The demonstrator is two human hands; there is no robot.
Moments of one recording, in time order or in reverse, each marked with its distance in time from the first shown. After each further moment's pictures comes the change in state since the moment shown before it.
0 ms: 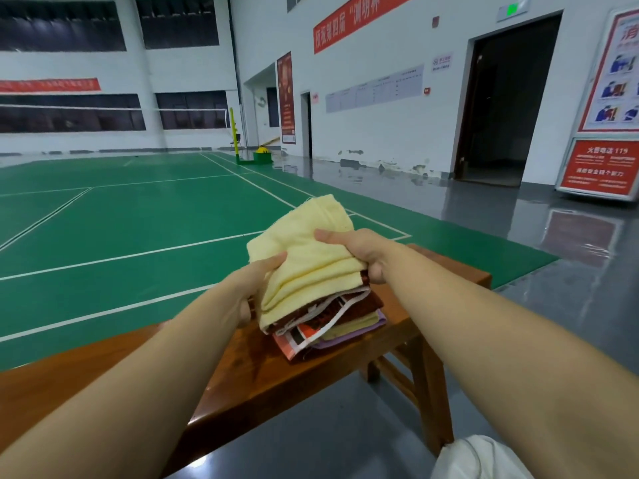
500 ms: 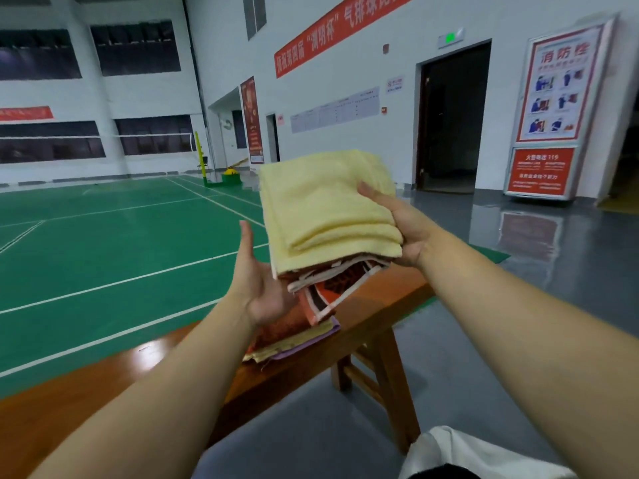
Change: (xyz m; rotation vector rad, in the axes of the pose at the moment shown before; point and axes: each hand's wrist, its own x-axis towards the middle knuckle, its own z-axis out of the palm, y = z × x) left_hand -0.051 0.016 0.091 -0.649 -0.891 0.103; right_hand -0.110 -0.029 -0.095 0.409 -0.014 -0.288
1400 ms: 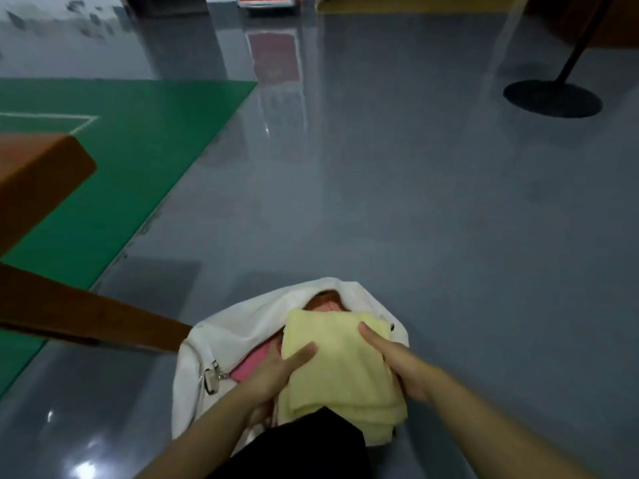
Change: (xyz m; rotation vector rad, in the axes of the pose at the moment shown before) left_hand 0.127 -0.523 -0.099 0.792 -0.032 -0.815; right_hand -0.331 0.337 -0.366 0.205 0.986 0.618
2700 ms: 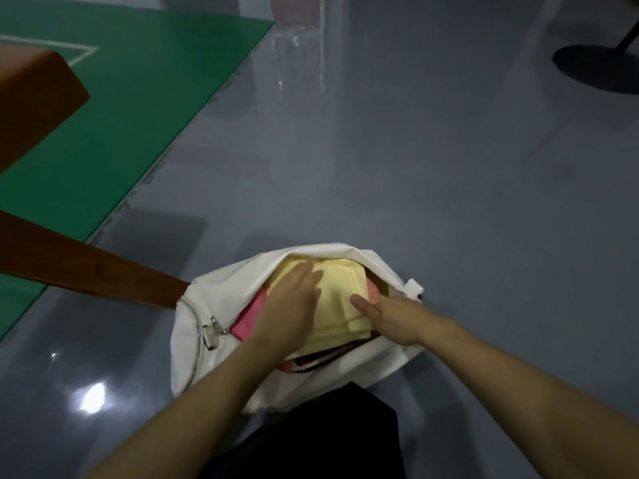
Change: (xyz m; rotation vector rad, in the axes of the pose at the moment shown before) left_hand 0.034 0.020 -0.004 1.168 0.297 0.652; right_hand 0.037 -0.038 0.003 -1.398 0.129 -0.210
